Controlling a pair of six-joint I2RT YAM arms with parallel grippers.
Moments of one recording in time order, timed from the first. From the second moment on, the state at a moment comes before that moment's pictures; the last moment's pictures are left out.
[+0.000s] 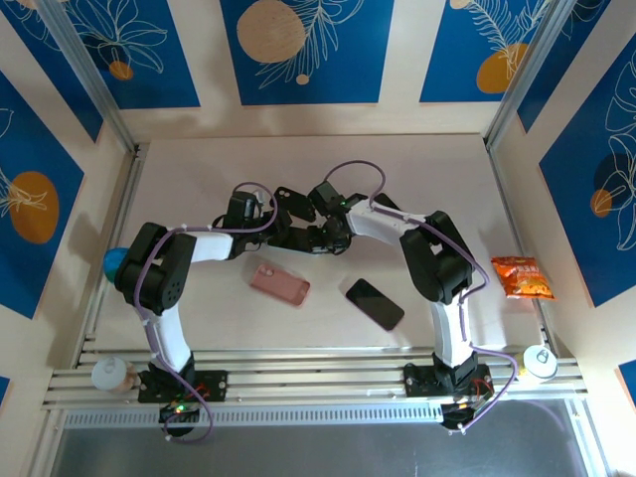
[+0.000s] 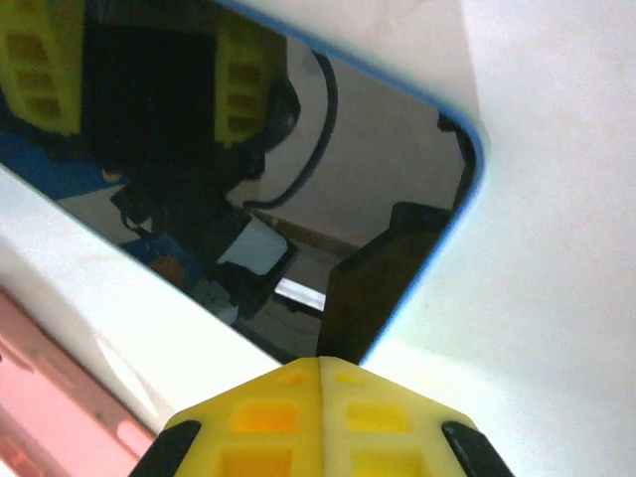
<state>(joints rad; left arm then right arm) -0.37 1.88 0.92 0.29 0.32 -0.80 0.64 2.02 1.45 -0.70 -0.21 0.49</state>
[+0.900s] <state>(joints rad) -0.37 1.88 0.92 0.29 0.32 -0.79 0.60 2.09 1.59 -0.83 -0.29 0.50</state>
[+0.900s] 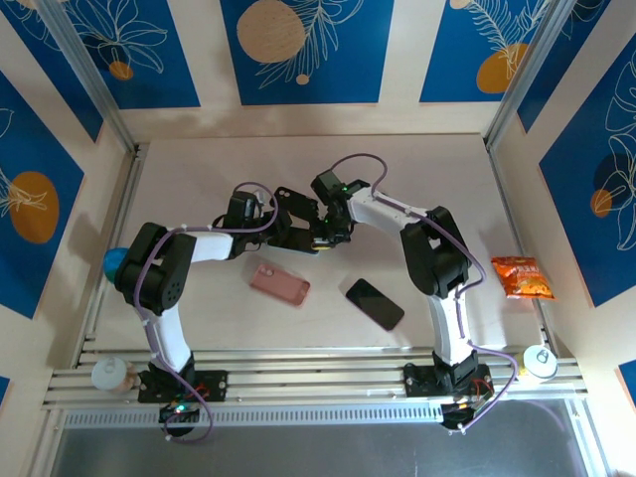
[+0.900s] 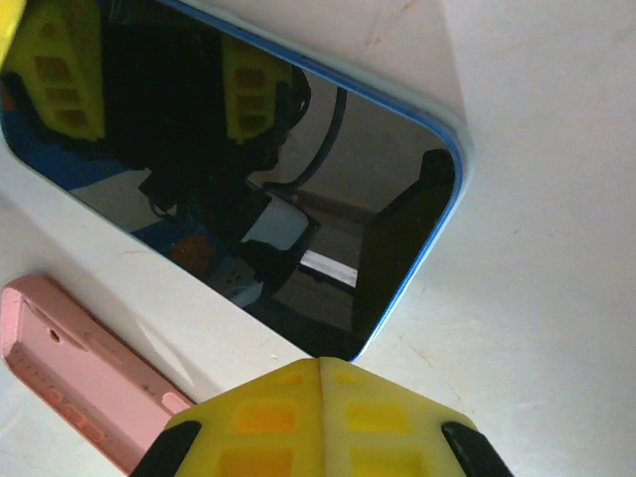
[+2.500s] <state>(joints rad) -0.37 1.87 0.89 0.34 0.32 -0.79 0.64 2.09 1.48 -0.71 -0.21 0.51</state>
